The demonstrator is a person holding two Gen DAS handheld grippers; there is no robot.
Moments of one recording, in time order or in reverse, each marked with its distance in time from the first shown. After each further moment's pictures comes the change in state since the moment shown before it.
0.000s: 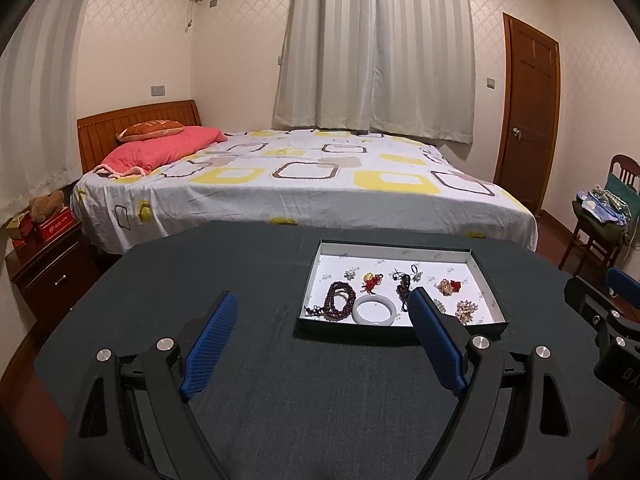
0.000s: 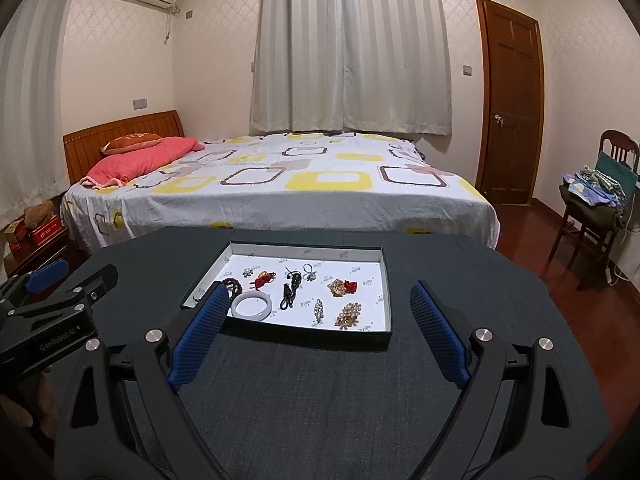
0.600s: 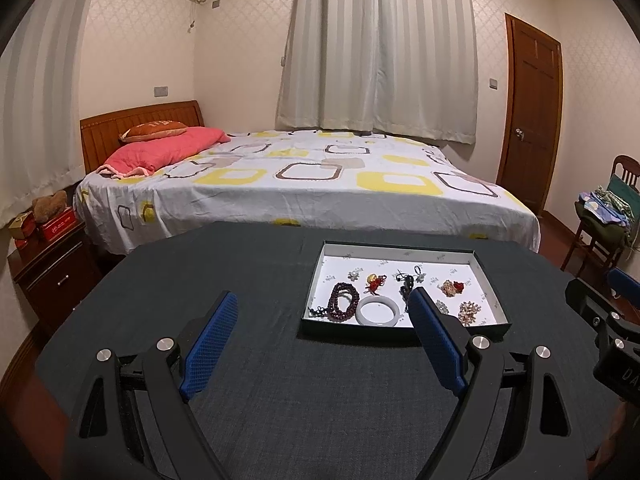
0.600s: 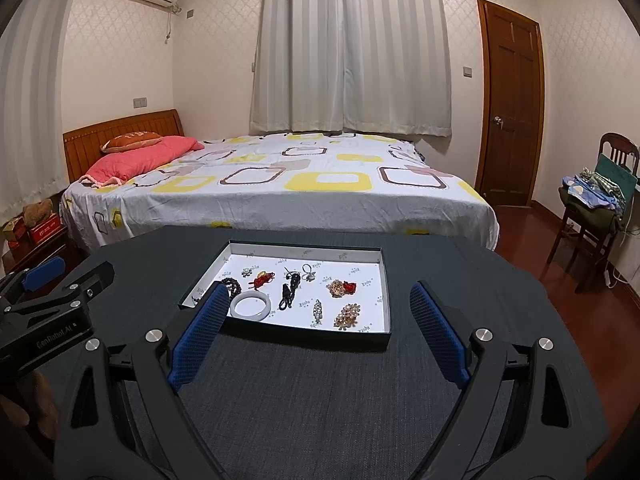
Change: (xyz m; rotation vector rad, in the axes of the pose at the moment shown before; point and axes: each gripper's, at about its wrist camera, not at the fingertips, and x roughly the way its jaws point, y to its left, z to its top) left arm -0.003 0.003 0.002 -0.004 -0.003 0.013; right arm -0.001 0.000 0.001 -0.008 -0.001 -0.003
